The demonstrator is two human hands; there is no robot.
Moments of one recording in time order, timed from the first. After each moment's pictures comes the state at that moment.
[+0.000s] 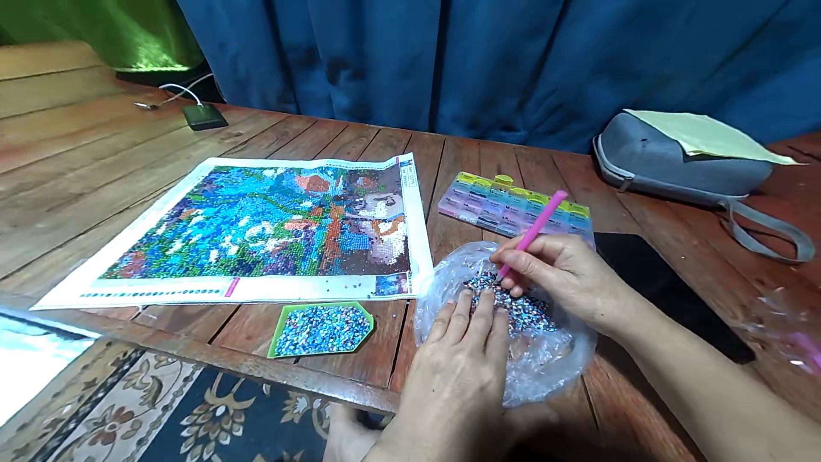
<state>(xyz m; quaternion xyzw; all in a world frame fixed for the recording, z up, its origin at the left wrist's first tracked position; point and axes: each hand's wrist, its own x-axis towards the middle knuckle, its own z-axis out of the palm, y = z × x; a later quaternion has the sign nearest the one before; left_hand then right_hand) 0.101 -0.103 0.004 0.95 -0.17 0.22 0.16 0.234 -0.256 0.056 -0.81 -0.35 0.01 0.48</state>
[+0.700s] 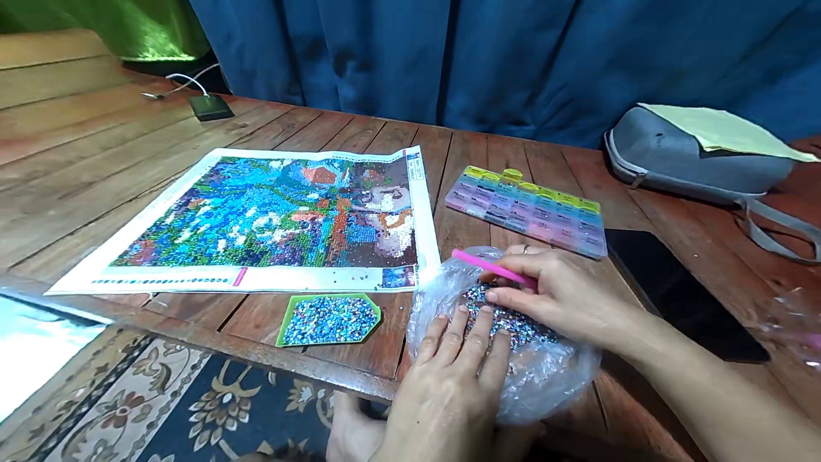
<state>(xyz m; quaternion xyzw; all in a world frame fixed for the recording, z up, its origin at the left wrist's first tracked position) 0.075 -0.096 -0.002 0.95 -0.17 0.20 0.16 0.220 -0.248 0.056 -0.87 -0.43 -0.03 0.25</state>
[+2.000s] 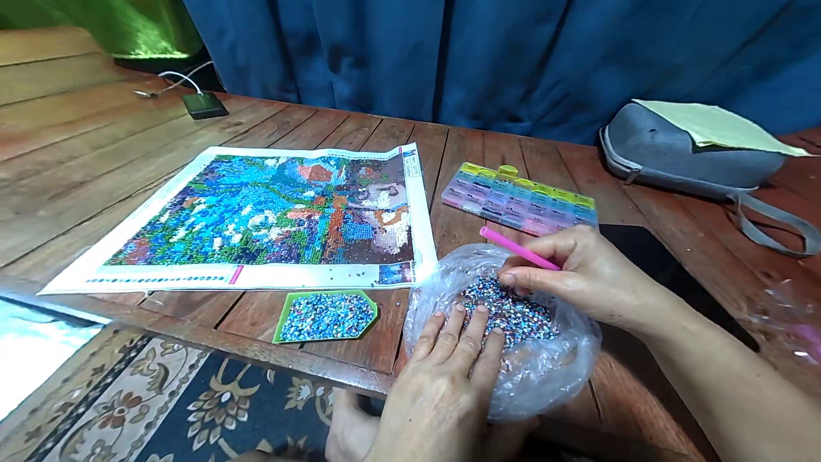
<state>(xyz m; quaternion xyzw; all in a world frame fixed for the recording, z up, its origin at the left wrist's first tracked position) 0.073 -0.095 -0.009 0.94 -0.17 0.24 0.17 0.226 -0.259 0.069 -0.82 -0.42 0.00 0.40</state>
